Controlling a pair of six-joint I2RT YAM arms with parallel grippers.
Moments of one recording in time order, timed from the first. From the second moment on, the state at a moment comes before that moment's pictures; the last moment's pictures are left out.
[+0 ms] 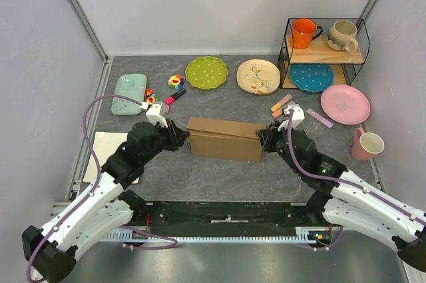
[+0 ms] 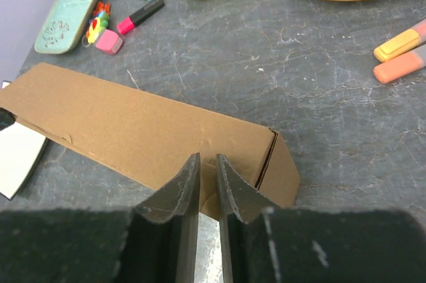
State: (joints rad) left arm -0.59 0.73 0.58 -0.23 -0.02 -0.52; right arm 0.86 0.76 0.61 -0.18 0.42 0.54
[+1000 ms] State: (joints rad) left arm -0.59 0.88 0.59 -0.01 0.06 -0.53; right arm 0.86 0.77 0.56 -0.09 0.43 0.57
